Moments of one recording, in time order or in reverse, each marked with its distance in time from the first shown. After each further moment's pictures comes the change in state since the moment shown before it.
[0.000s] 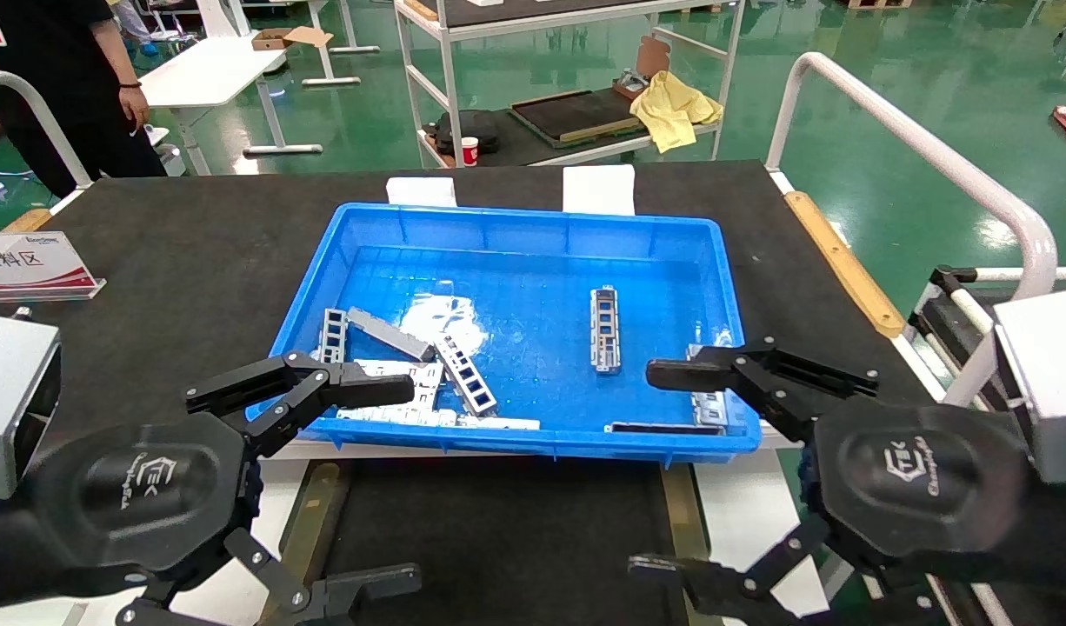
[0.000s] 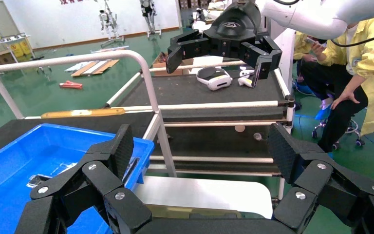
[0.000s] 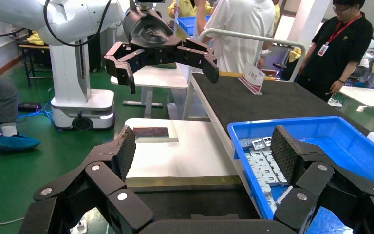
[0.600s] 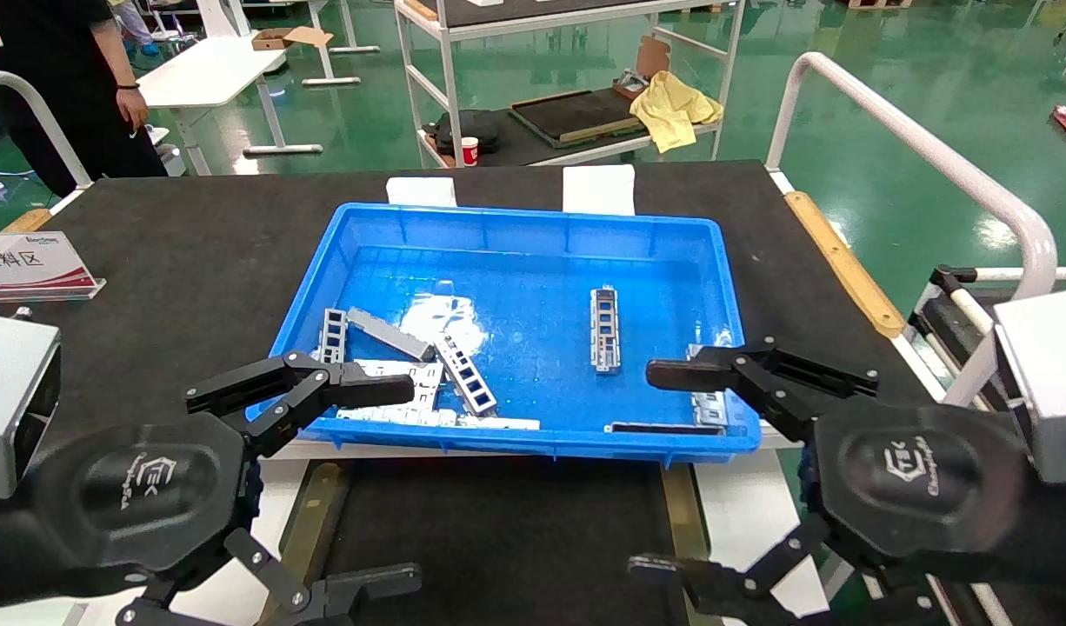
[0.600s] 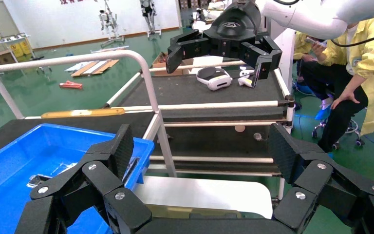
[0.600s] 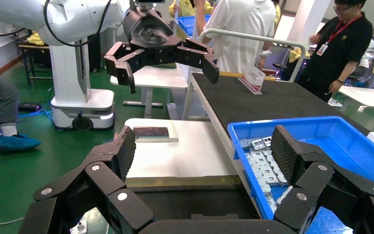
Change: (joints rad) left arm 0.000 0.001 0.000 0.000 0.001 -0.001 0.000; right arm 0.000 0.000 0.000 0.000 0.000 0.000 0.000
